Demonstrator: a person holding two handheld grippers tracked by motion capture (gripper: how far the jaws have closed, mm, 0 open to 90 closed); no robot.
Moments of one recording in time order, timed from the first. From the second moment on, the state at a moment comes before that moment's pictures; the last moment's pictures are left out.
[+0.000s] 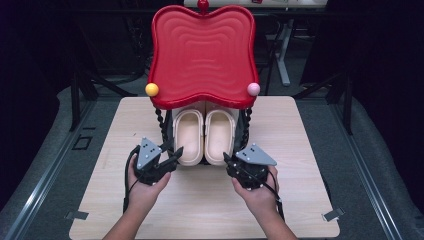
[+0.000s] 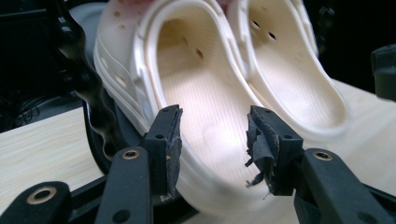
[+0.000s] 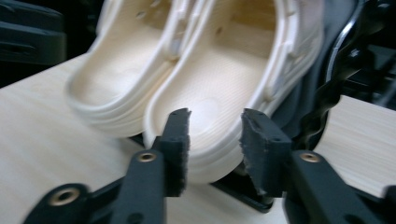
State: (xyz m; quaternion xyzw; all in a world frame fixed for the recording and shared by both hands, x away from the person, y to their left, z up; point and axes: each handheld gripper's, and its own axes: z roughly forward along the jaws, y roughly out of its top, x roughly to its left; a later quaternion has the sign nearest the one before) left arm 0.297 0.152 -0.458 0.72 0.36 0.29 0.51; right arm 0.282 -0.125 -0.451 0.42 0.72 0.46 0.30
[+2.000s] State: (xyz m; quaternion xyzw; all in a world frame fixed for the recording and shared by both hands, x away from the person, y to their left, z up) left arm 0.308 0.147 -0.500 0.73 0.43 0.25 0.48; right arm 0.302 -0.120 -0.492 0.46 0.73 0.43 0.26
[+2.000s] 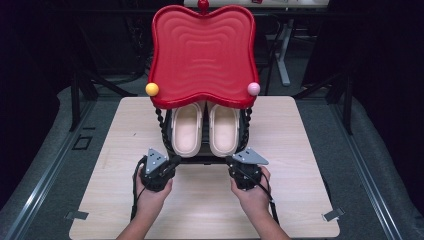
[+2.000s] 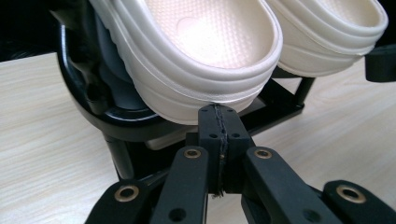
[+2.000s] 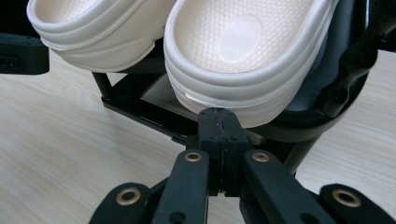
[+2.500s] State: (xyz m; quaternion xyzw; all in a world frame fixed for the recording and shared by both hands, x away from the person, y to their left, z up) left arm 0.331 0.140 -0.492 0.73 0.43 0.25 0.47; right arm 0.325 -0.119 -0.487 0.47 0.73 0.42 0.28
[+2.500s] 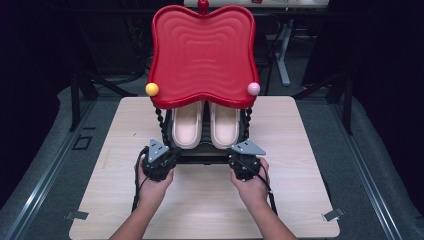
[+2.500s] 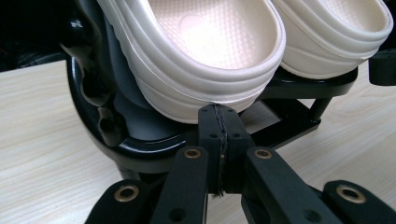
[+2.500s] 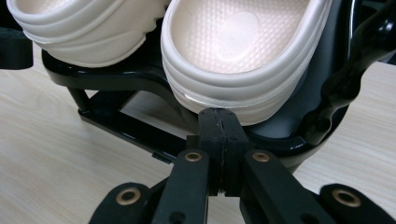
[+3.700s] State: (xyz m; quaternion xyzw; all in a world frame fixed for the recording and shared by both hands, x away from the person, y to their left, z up) left arm 0.338 0.144 -0.474 0.71 0.43 0.28 0.48; right arm 0.333 -0.125 -0.471 0.47 0.70 0.46 0.27
